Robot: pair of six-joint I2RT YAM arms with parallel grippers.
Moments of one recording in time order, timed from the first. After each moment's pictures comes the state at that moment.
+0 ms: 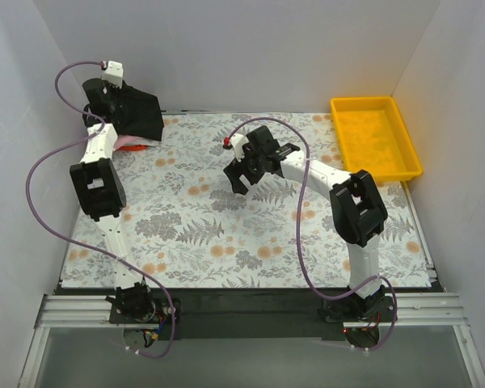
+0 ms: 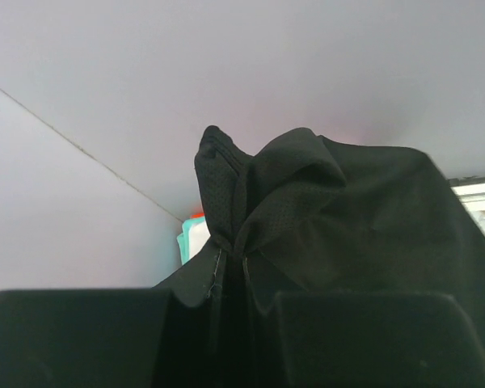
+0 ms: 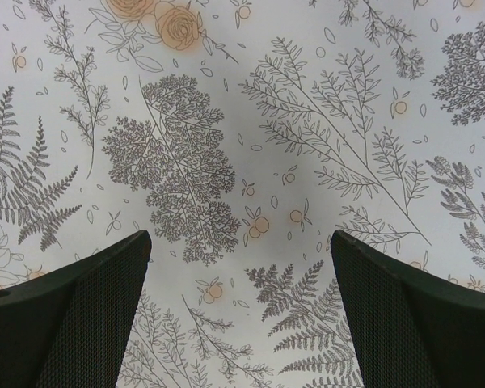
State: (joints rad) left arm 0.22 2.33 2.08 0.11 0.08 0.41; right arm 0.66 2.01 1.59 -0.43 -0.32 -0.23
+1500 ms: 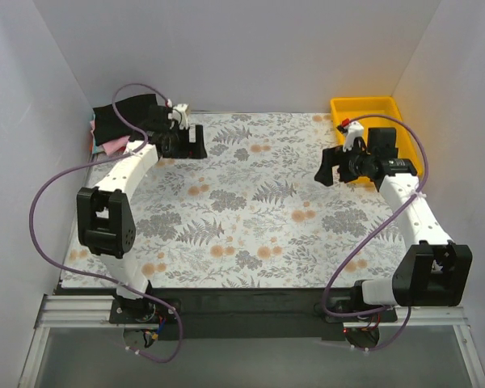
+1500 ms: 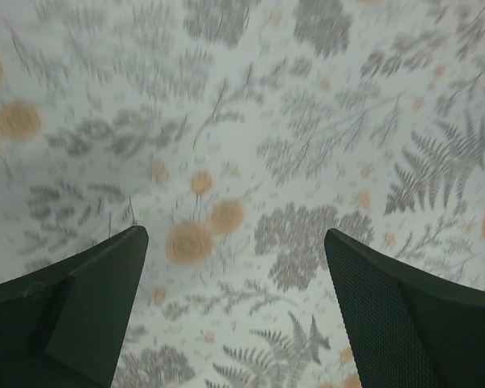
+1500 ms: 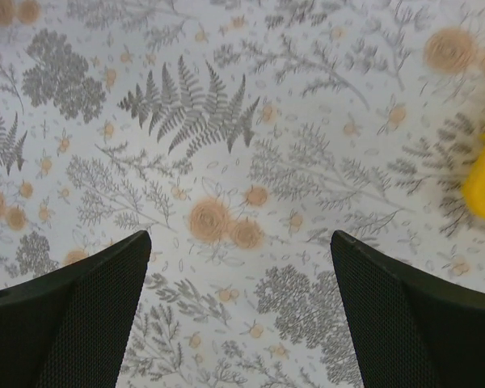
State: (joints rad) left arm -0.19 1.80 1.57 -0.49 0.27 -0.11; right arm 0.04 1.36 1.18 -0.57 -0.51 -0.15
